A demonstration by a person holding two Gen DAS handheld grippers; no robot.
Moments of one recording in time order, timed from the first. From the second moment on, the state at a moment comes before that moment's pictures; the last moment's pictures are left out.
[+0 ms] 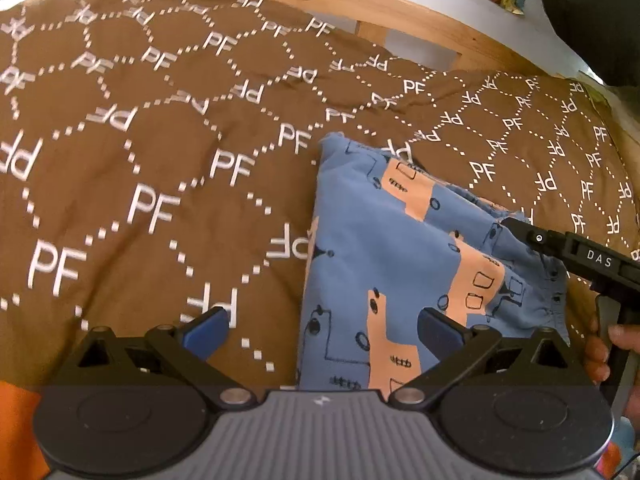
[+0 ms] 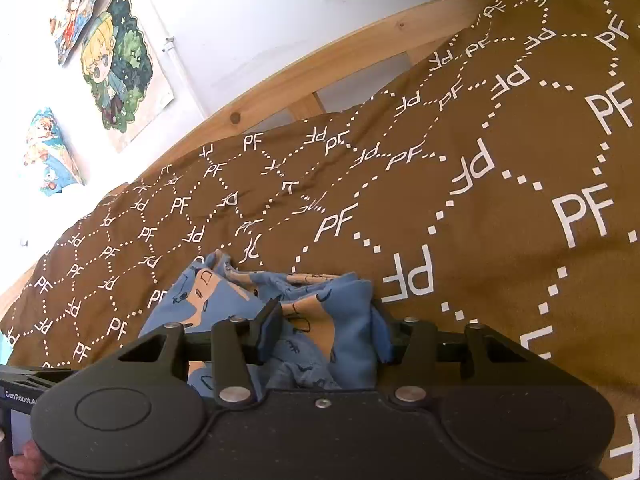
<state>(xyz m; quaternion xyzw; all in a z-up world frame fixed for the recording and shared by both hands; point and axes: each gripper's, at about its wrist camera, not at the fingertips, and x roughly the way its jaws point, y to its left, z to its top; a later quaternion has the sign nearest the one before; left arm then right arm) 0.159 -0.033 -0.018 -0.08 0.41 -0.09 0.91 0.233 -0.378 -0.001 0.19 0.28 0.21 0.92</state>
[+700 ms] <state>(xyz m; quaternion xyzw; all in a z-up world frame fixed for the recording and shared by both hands) 0.150 -0.039 -0.020 -0.08 0.44 -0.08 0.89 0.224 -0.372 -0.001 0.16 0.27 0.20 0.93</state>
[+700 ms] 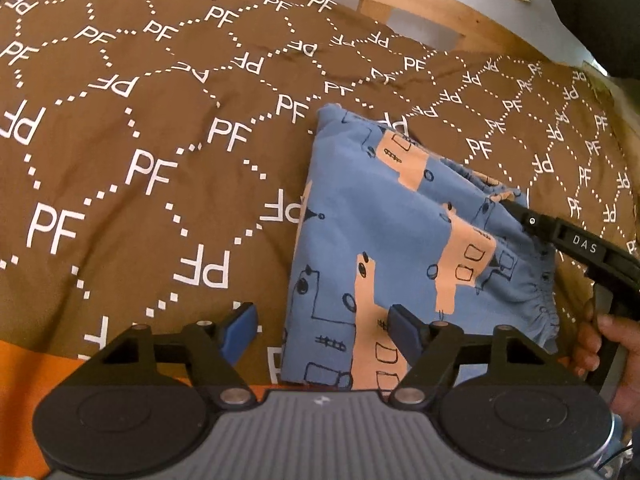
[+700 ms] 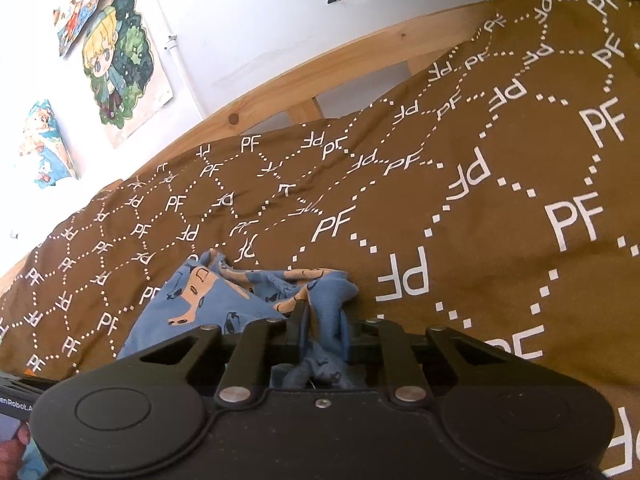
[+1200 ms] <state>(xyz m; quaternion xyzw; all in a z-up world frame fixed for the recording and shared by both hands) 0.148 -0.042 -0.015 -0.11 0.45 -0.07 0.88 0.216 -0.362 0.006 0.12 0.25 0.19 0.94</state>
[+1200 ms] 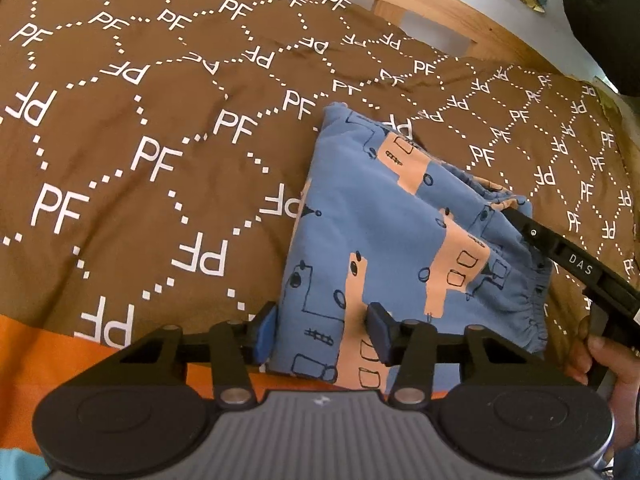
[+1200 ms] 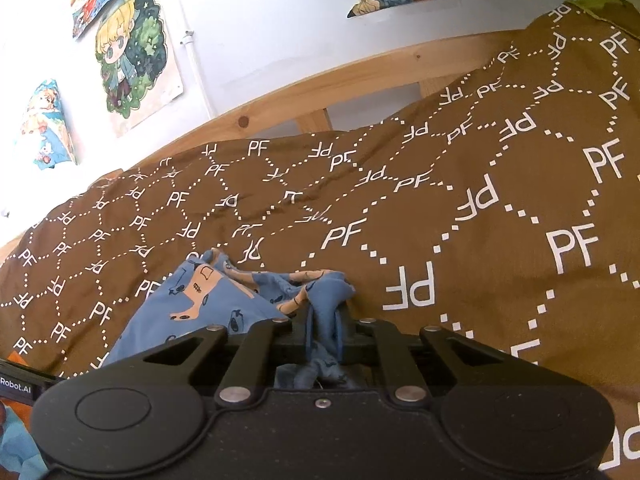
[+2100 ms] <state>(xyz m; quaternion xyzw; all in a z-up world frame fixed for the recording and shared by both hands) 0.125 -0.055 0.003 -0.10 0.43 -0.07 0.90 0.181 -0.317 0.029 -0.04 0.19 0.14 0.97</state>
